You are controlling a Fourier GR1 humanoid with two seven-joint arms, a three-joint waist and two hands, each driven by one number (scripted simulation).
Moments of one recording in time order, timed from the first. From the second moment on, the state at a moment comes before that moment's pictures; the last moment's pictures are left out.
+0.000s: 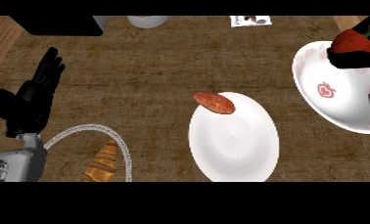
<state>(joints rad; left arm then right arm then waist) -0.17 0.26 0.14 -1.55 -0.02 0.05 0.15 -0.54 -0.44 -0.26 -1.30 0.84 -0.10 0.38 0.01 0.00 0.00</state>
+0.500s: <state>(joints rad) -0.15 0.24 0.13 -1.56 -0.04 0.04 0.13 -0.61 -0.54 -0.34 -0.86 0.83 -0.08 0.27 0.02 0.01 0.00</state>
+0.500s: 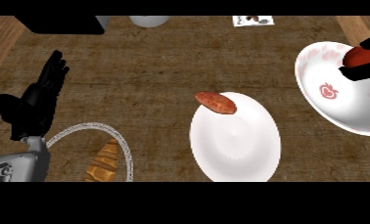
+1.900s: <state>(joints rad) -0.13 0.23 0.16 -1.57 -0.04 0.04 0.14 -0.37 -0.79 -0.94 -0.59 0.09 0.33 -0.27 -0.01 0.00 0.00</state>
